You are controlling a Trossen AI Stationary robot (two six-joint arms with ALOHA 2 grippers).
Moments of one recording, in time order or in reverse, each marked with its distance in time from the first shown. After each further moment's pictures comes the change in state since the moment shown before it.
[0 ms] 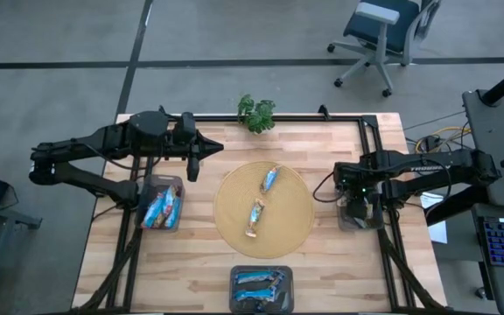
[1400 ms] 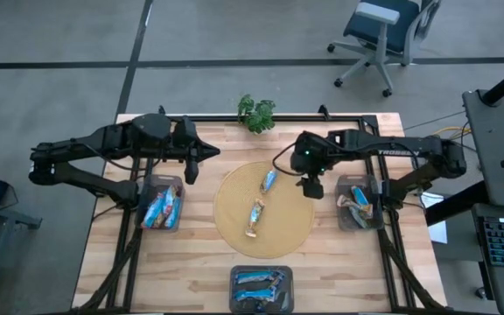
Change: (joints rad) left arm 0.000 -0.005 0.000 -0.108 0.000 -0.001; right arm -0.099 0.401 0.489 0.305 0.054 -0.367
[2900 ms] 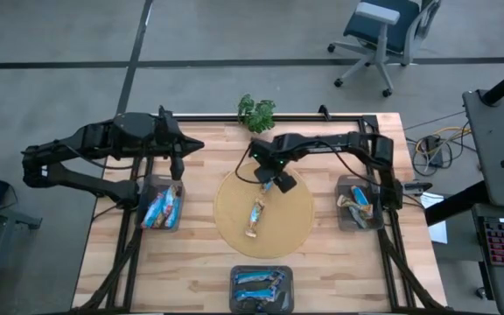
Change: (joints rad) left arm 0.000 -0.108 0.000 -0.116 -0.105 0.031; right arm -0.074 0.621 0.305 0.098 0.082 -0.790
